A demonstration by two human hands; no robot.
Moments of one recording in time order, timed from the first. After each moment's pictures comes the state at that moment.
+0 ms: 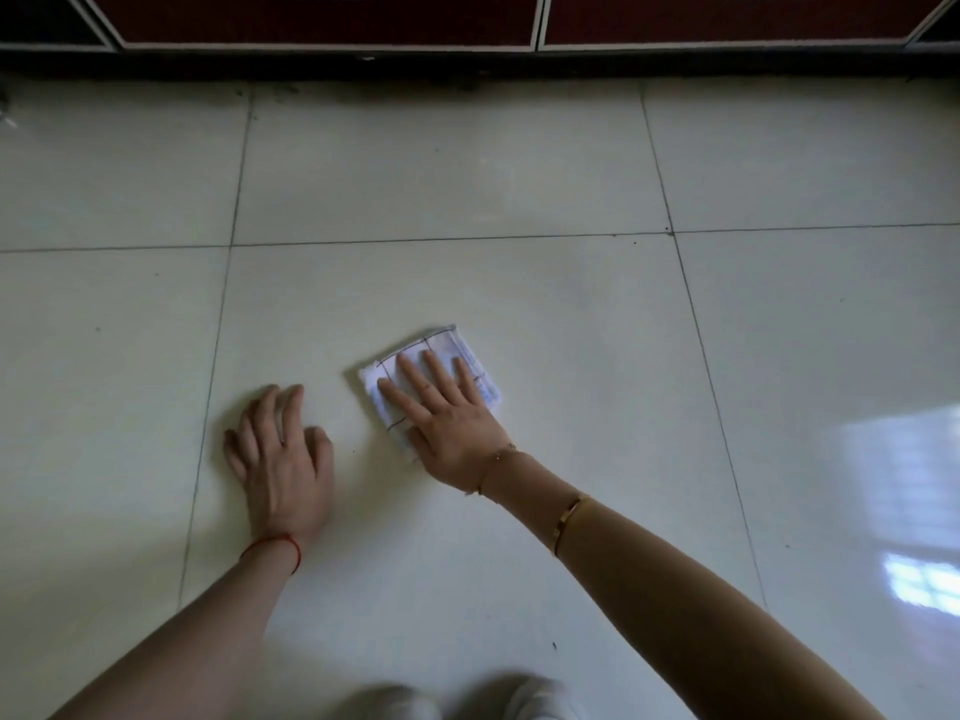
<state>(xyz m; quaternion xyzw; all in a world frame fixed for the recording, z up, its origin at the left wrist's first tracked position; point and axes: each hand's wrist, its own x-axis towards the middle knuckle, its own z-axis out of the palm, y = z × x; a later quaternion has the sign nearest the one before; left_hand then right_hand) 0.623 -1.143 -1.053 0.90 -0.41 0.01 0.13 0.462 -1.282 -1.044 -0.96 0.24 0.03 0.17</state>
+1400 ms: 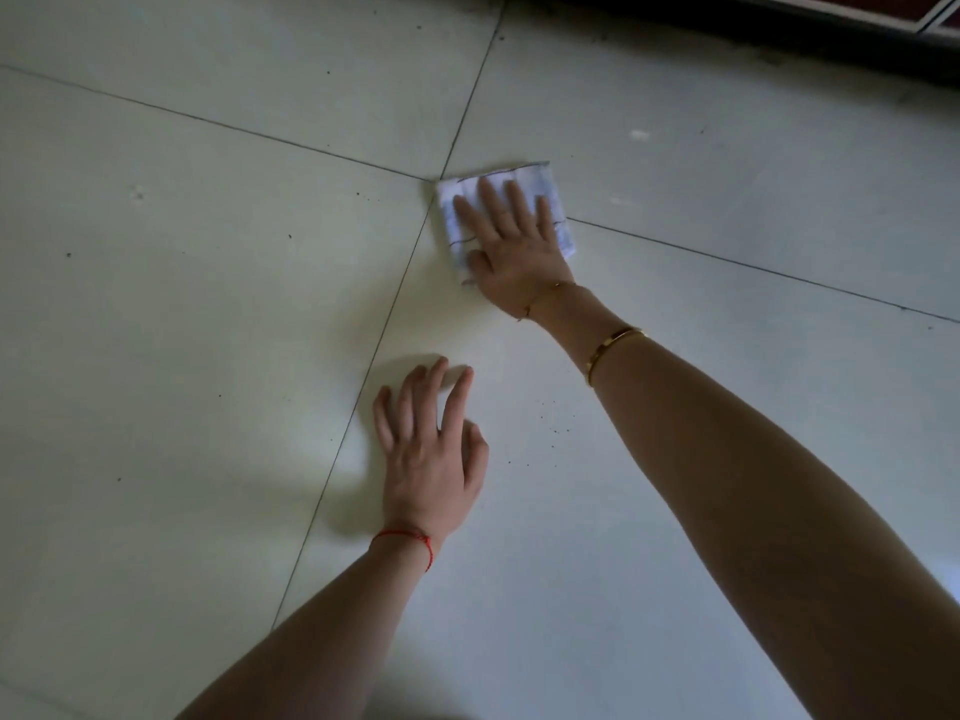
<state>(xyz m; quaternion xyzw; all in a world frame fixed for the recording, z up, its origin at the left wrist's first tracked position) 0.636 -1.142 -1.049 0.91 -0.41 -0.02 0.10 0.693 -1.373 -1.036 -0.97 0.20 0.08 0.13</state>
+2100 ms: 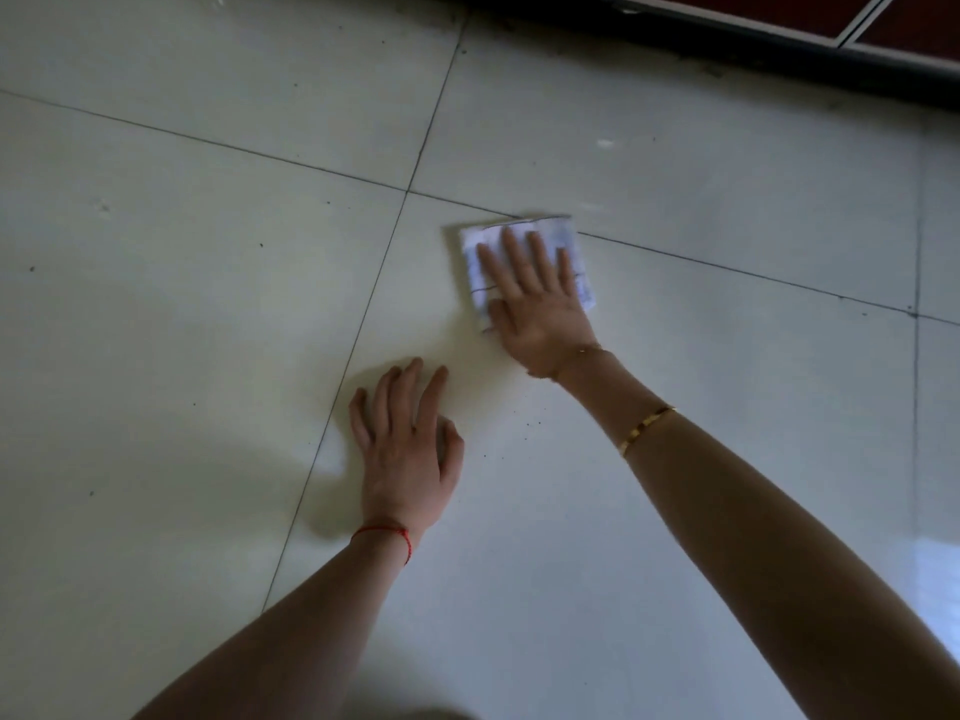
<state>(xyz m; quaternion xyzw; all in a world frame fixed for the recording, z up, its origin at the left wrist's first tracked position) 0.637 -1.141 -1.052 0.91 -0.41 -0.02 0.11 0.612 -1.365 -1.047 -0.96 0.23 0.04 0.13</state>
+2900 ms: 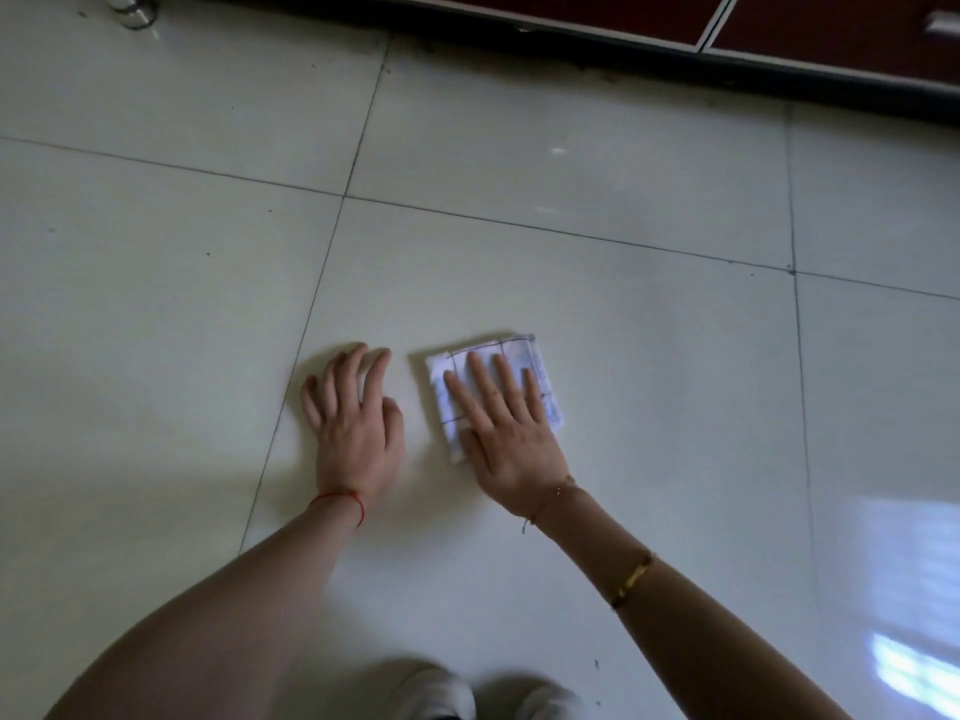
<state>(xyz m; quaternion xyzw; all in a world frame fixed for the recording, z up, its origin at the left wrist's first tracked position) 0.634 -1.138 -1.050 0.90 -0.41 -0.03 0.13 0.473 -1.250 -1.041 -0.96 0.24 0.00 0.14</state>
